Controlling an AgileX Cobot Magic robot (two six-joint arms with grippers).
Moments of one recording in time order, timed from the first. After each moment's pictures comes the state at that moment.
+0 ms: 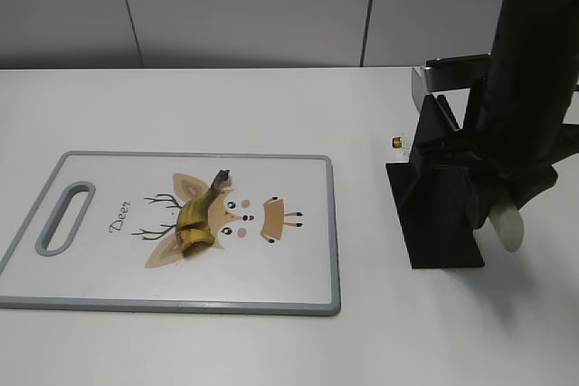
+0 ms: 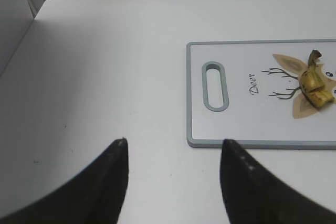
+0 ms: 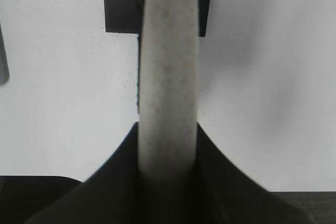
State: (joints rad) left arm -0.08 -0.01 -0.49 -0.02 1.08 0.09; right arm 0.43 1.73 -1.19 -0.02 1.17 0.39
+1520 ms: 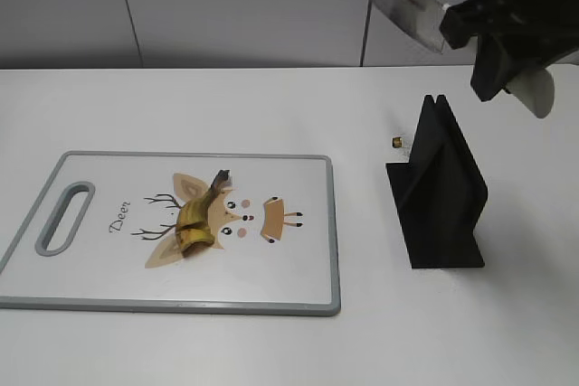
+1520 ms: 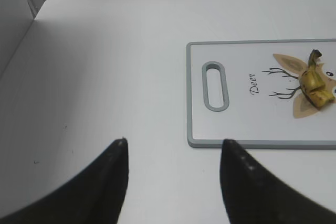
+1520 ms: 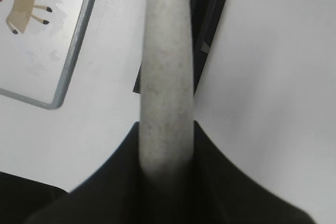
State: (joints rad) left arm -0.08 -0.01 -0.49 -0.02 1.08 0.09; right arm 0.43 1.58 -1.43 -0.06 1.22 0.14
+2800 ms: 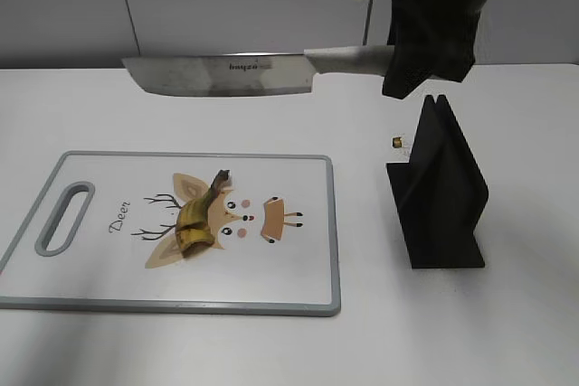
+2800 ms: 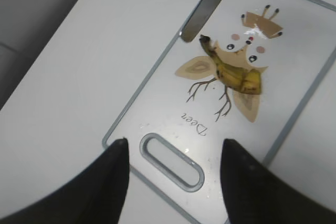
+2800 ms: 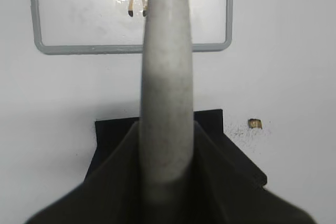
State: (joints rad) left arm -0.08 1.13 -1.11 -0.46 1.01 1.17; right arm 0.43 1.81 -1.64 0.18 1.21 -1.10
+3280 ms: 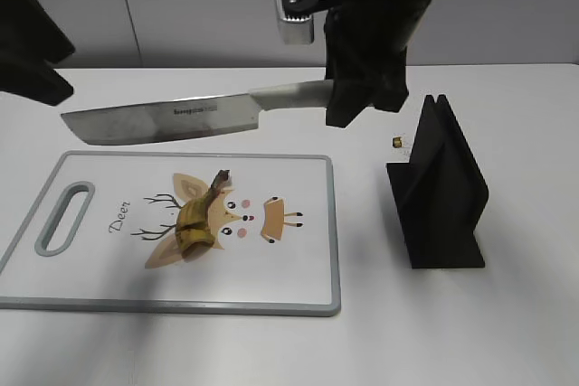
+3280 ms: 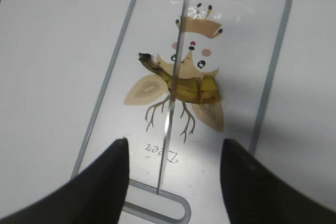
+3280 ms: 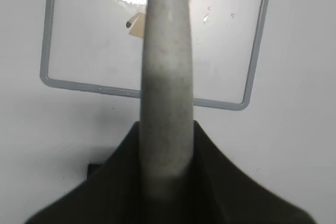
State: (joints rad) left arm -0.16 1.42 -1.26 -0.57 1.14 1.44; right arm 0.51 1.95 -1.70 0.24 1.18 -1.21
